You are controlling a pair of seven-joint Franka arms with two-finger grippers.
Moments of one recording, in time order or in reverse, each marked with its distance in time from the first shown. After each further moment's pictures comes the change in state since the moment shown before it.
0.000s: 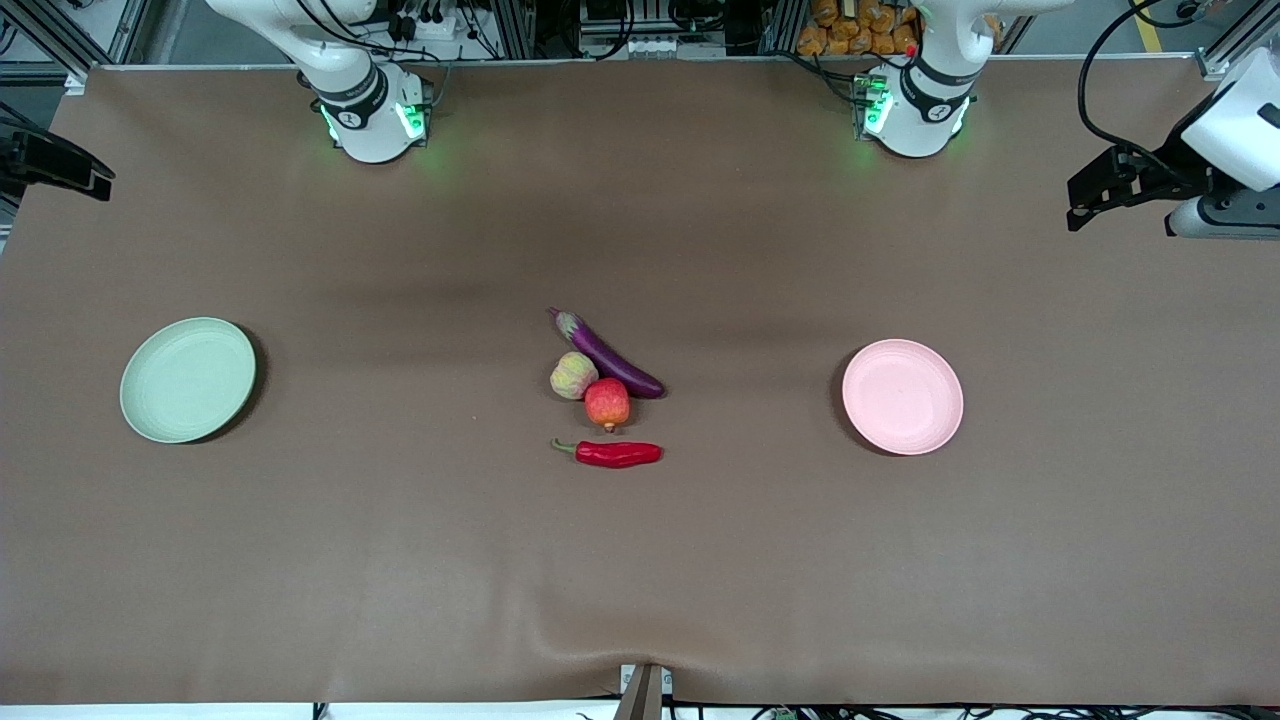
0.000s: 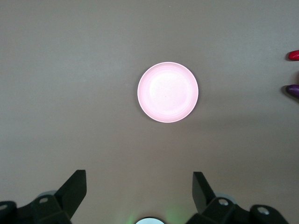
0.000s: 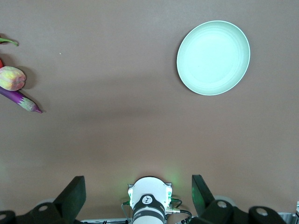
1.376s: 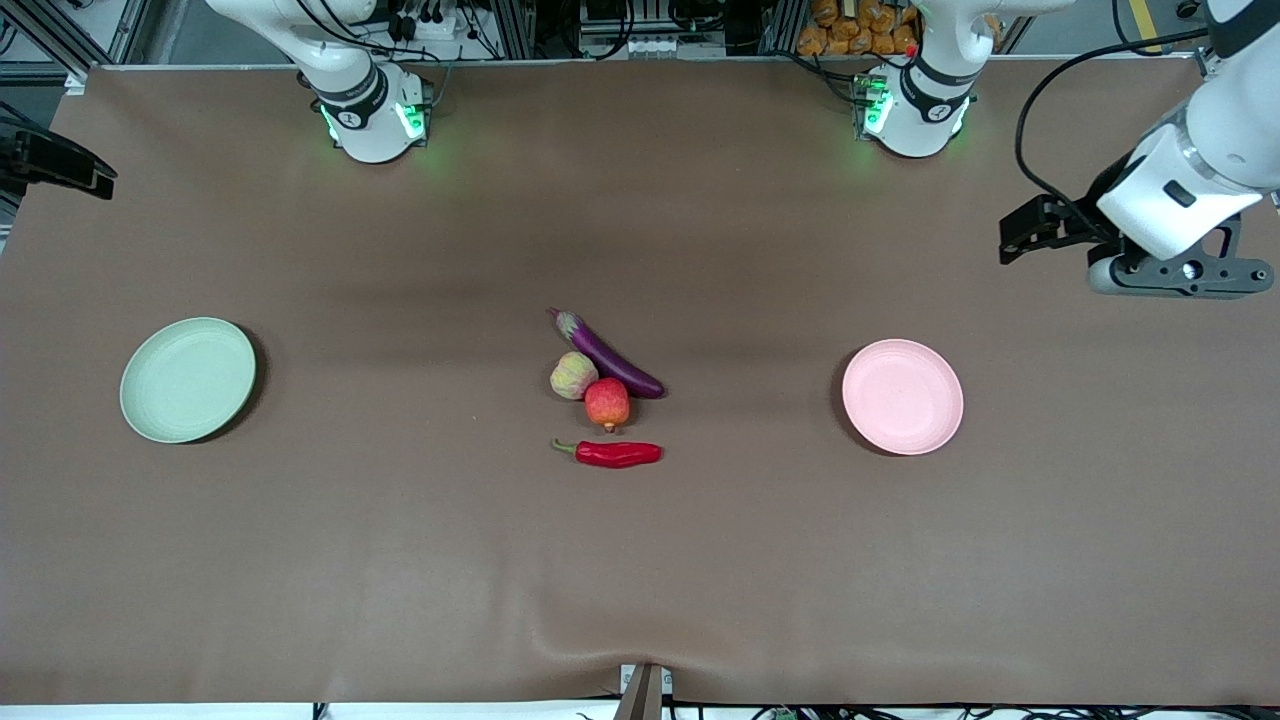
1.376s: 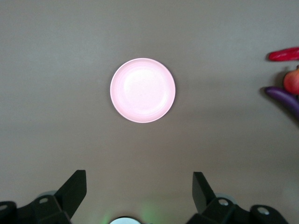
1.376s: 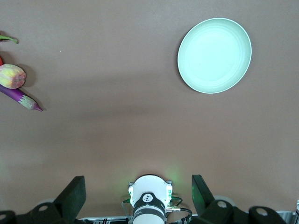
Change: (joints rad) left arm -0.039 0.113 -0.045 0.054 -0.064 0.010 -0.135; right arm 0.000 0.001 0.001 -0.001 0.002 -0.008 0.000
